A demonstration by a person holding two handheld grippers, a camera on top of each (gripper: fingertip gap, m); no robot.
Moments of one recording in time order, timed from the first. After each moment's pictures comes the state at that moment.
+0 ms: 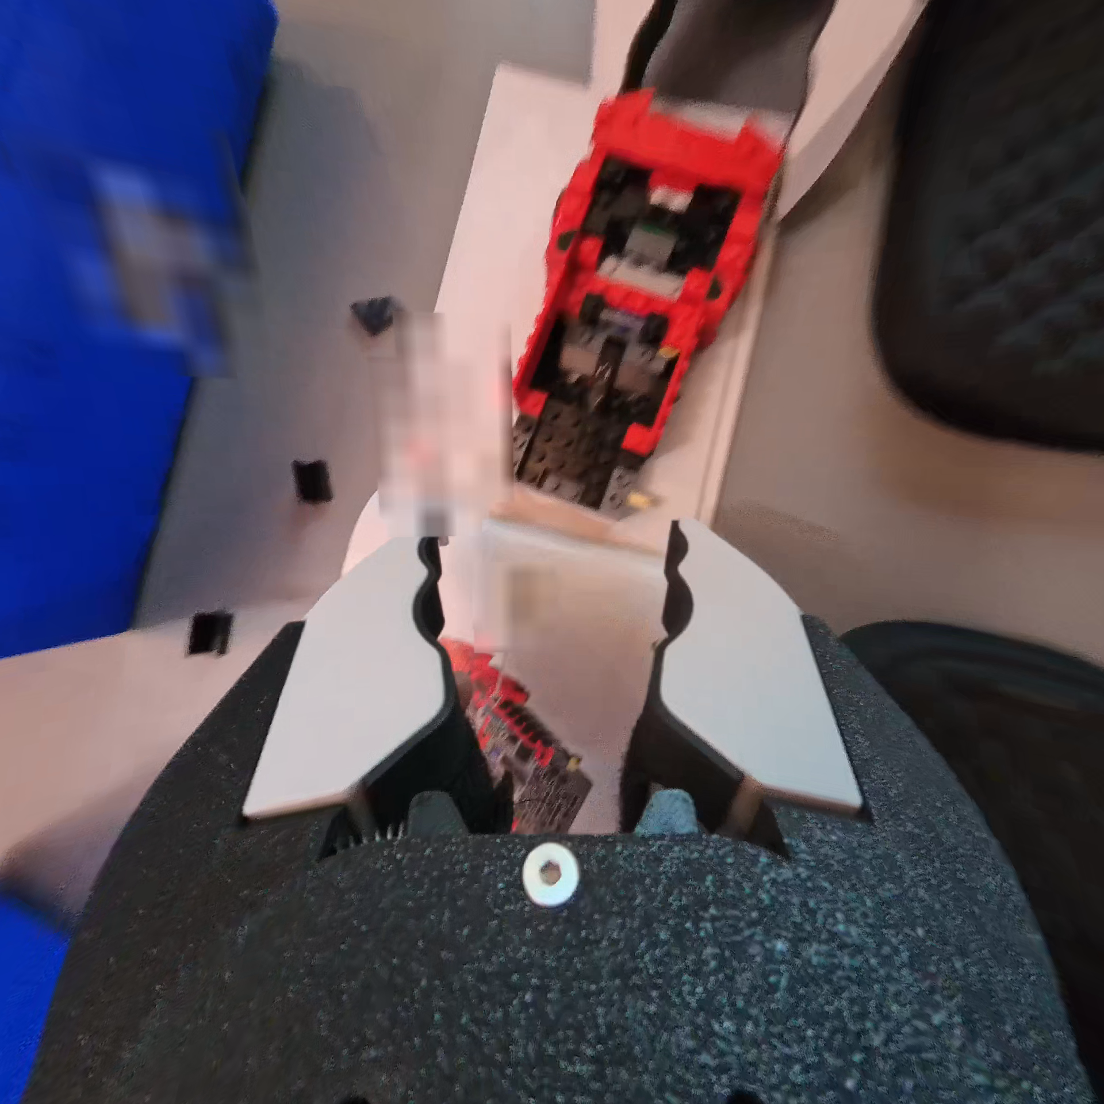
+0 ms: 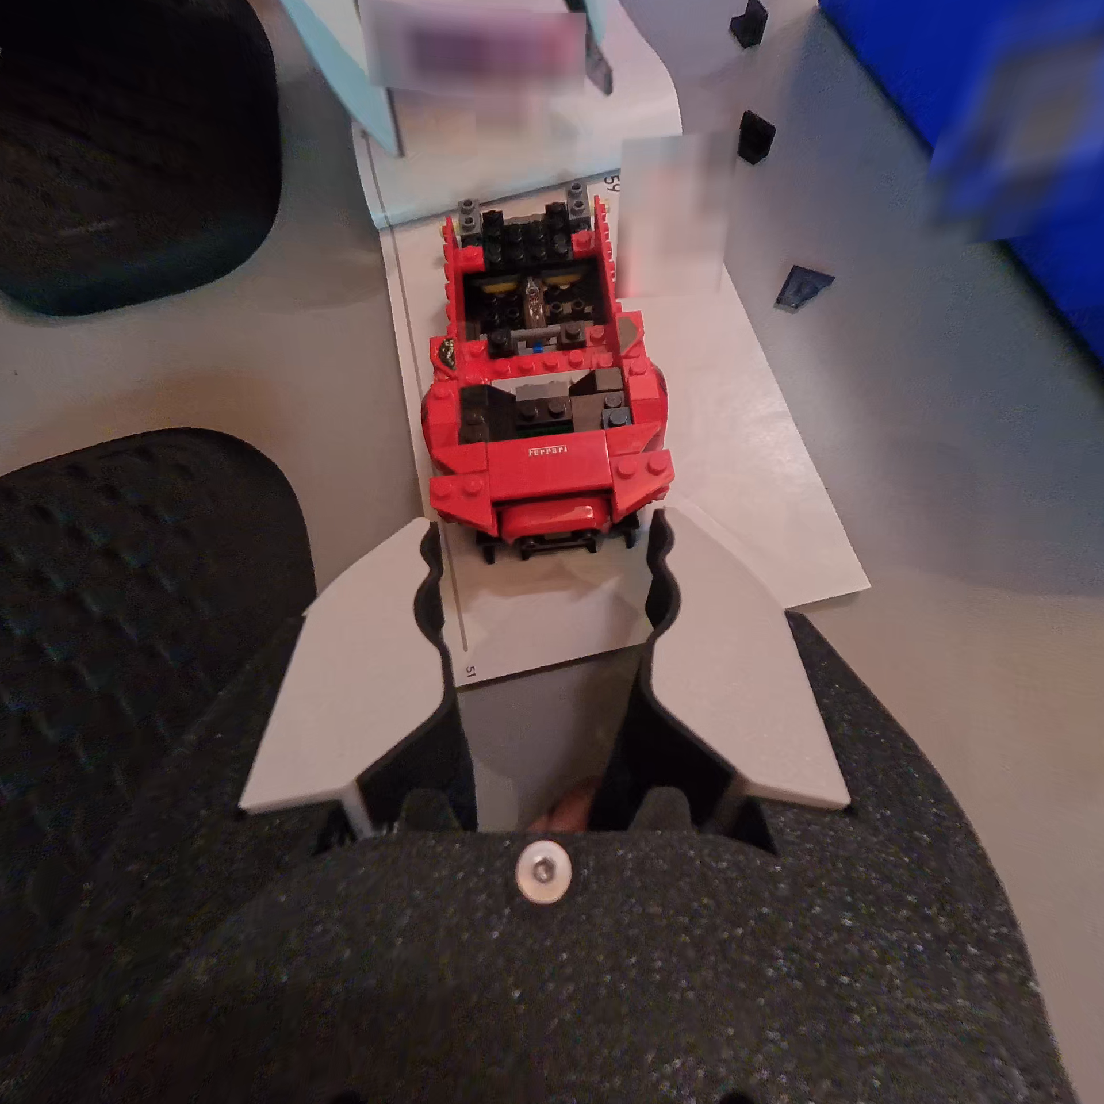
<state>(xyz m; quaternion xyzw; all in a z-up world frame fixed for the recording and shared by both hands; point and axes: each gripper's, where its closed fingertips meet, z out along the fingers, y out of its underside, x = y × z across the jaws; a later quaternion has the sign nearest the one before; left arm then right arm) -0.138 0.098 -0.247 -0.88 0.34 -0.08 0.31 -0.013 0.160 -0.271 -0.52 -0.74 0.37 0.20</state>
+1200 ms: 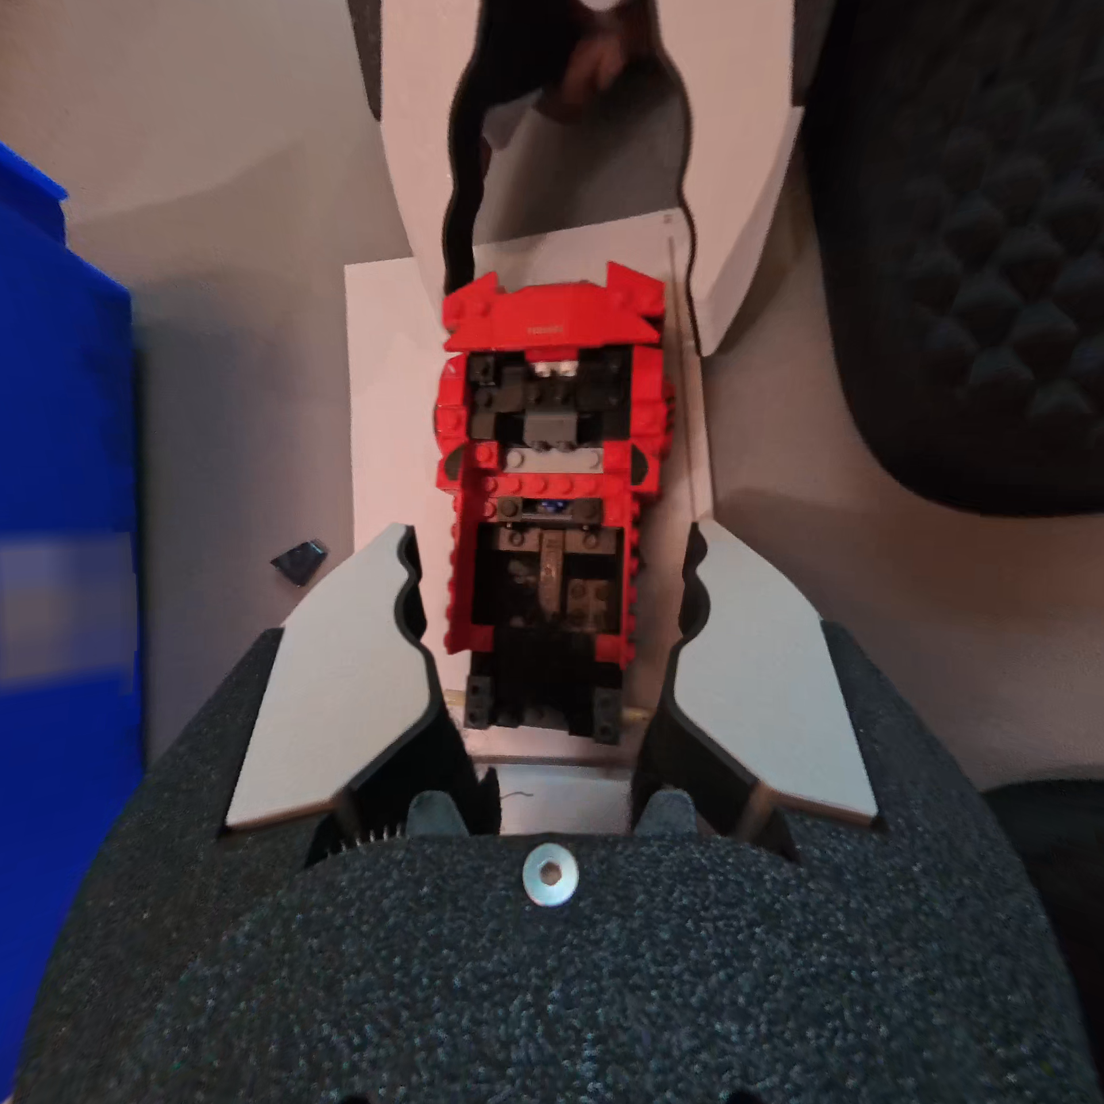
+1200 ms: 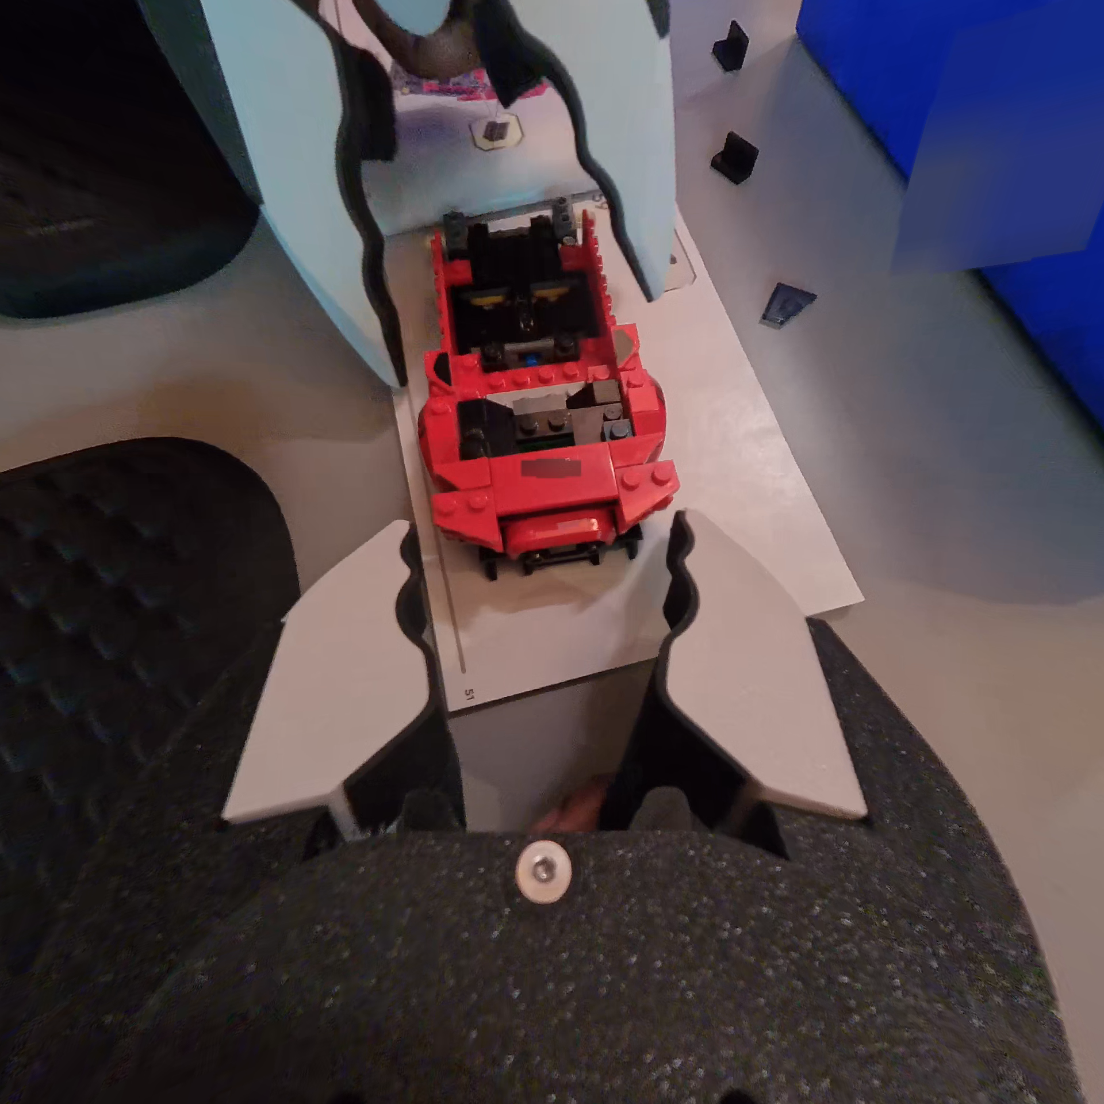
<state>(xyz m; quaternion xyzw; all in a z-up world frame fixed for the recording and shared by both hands) -0.067 0.136 -0.267 -0.81 0.48 -0.08 0.32 -0.018 0.160 -0.271 -0.52 -0.74 0.36 0.23</state>
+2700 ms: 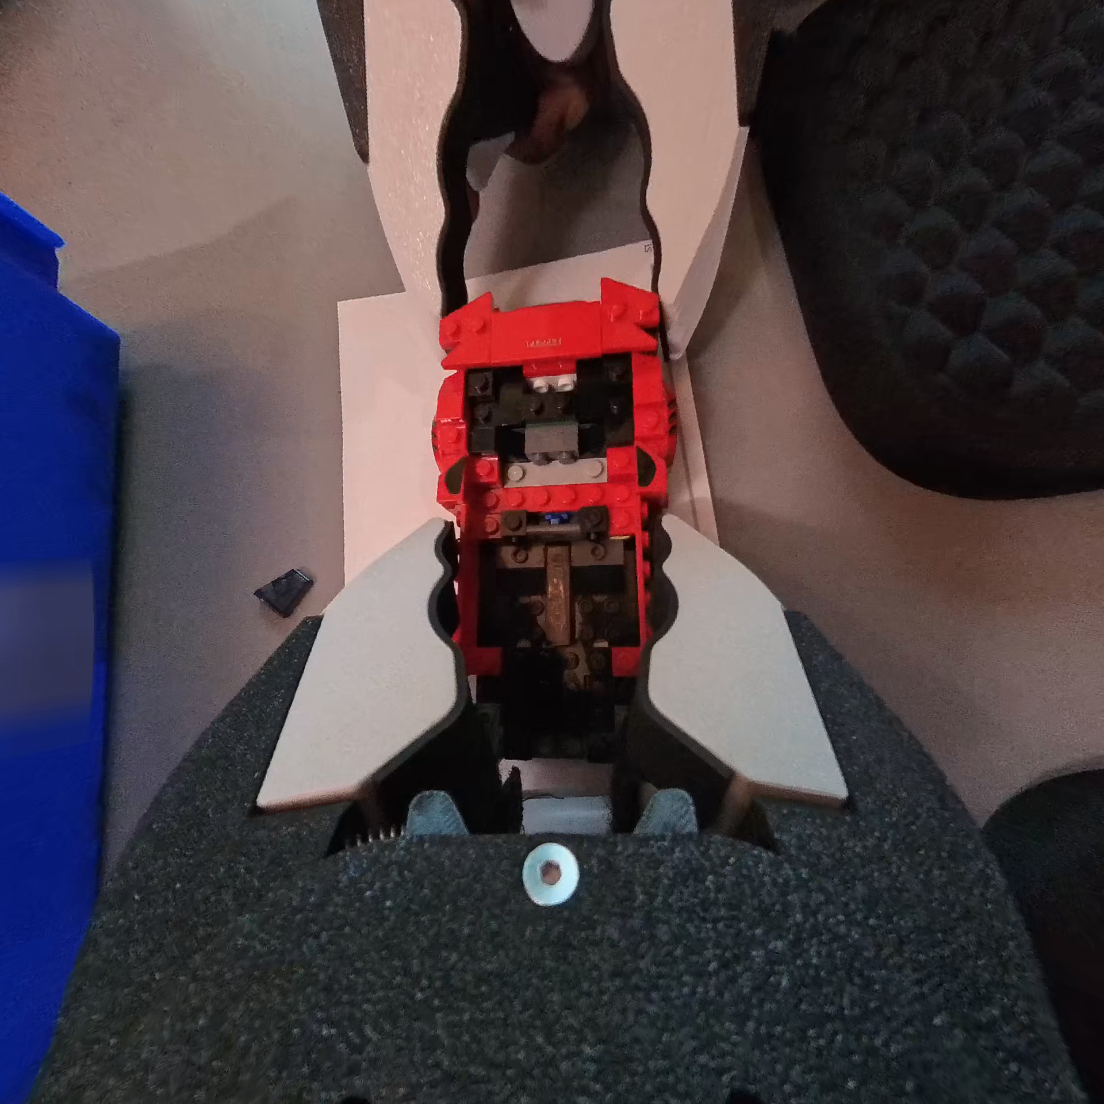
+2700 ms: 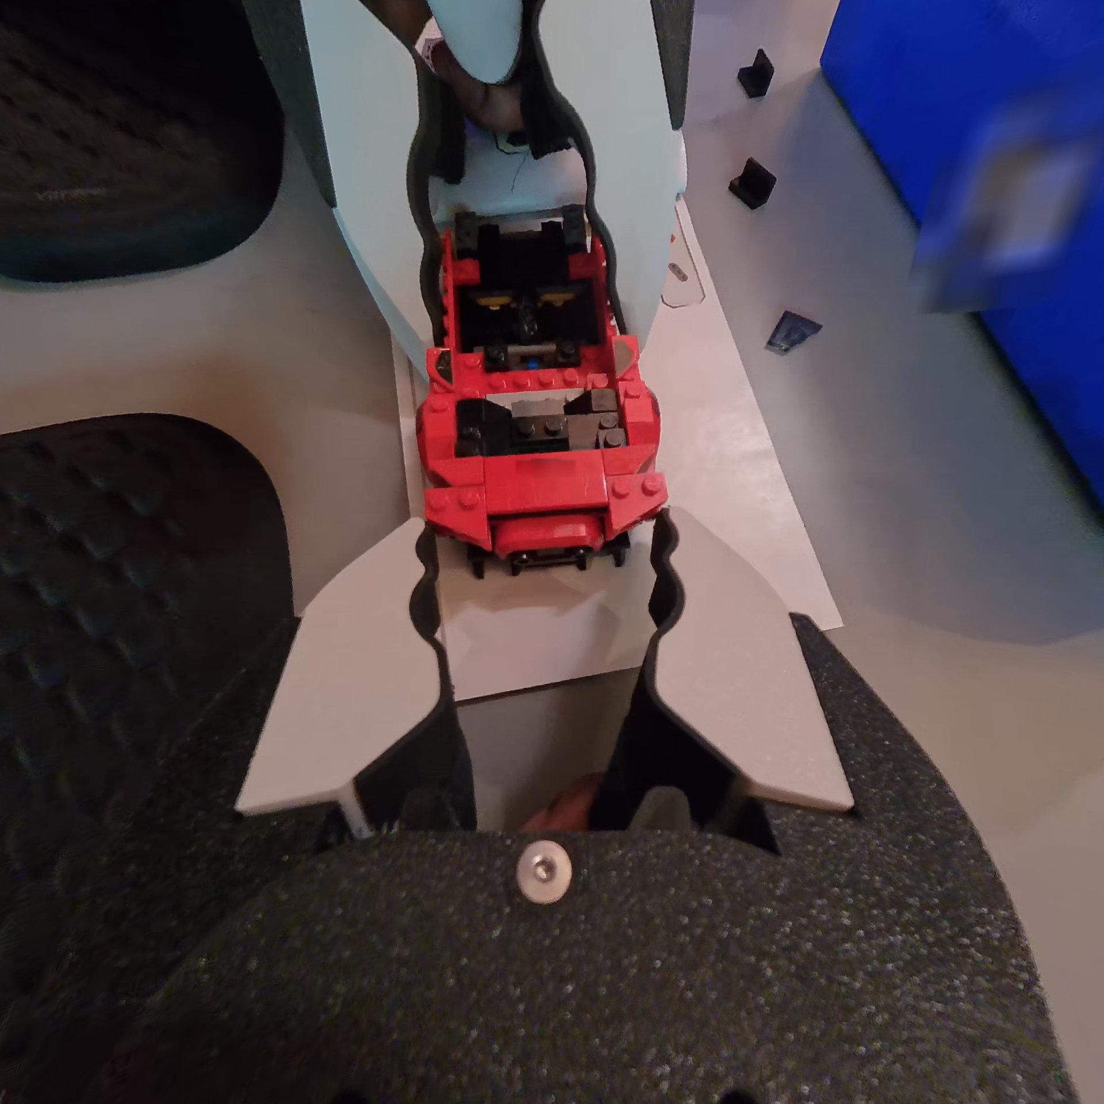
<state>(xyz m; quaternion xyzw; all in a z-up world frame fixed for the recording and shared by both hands) -0.063 0.138 -0.270 -0.78 0.49 -0.12 0.36 -0.019 0.160 -0.269 -0.49 -0.76 0.36 0.23</state>
